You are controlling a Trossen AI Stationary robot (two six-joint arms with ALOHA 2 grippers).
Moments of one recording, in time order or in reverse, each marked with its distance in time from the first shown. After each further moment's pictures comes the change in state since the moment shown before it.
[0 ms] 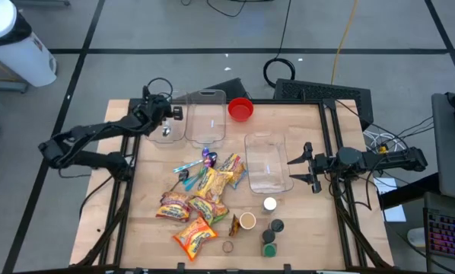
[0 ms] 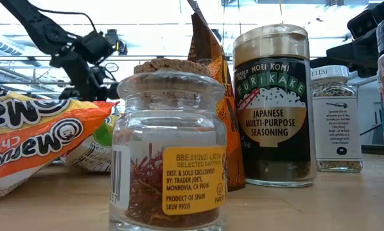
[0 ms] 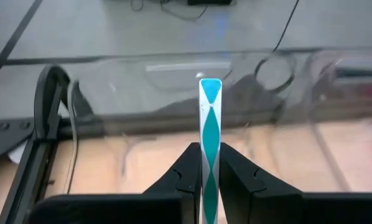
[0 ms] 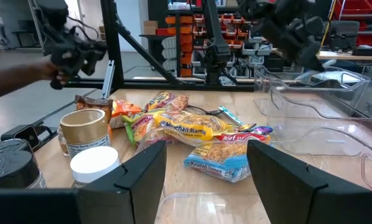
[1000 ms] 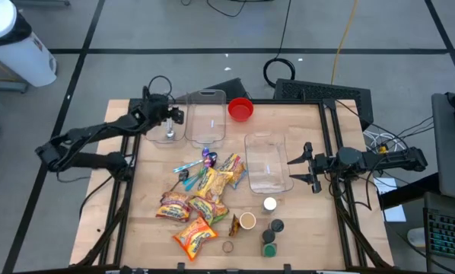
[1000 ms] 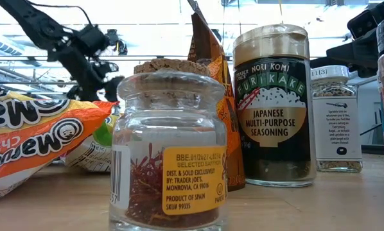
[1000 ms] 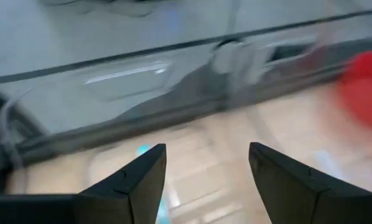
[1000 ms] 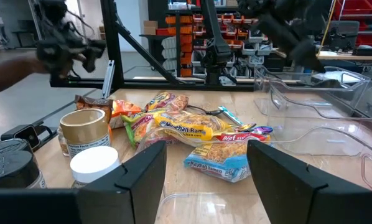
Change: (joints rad) left arm -0.002 -0.098 0.006 -0.009 0.224 0.156; right arm 0.000 0.000 0.000 0.000 0.000 0.000
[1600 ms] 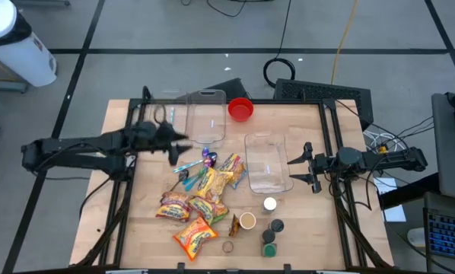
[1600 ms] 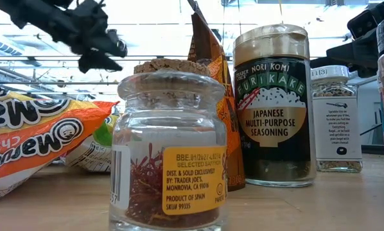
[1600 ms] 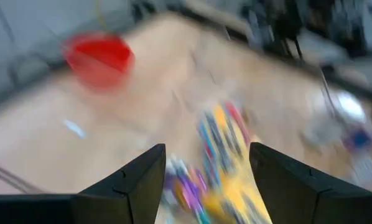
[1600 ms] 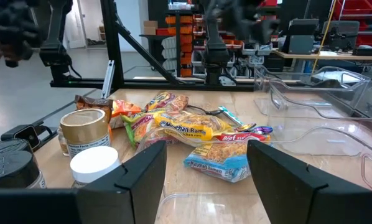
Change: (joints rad) left arm -0.579 -0.329 0.002 -0.197 0.238 -0.002; right arm 0.000 0.000 0.000 0.000 0.000 0.000
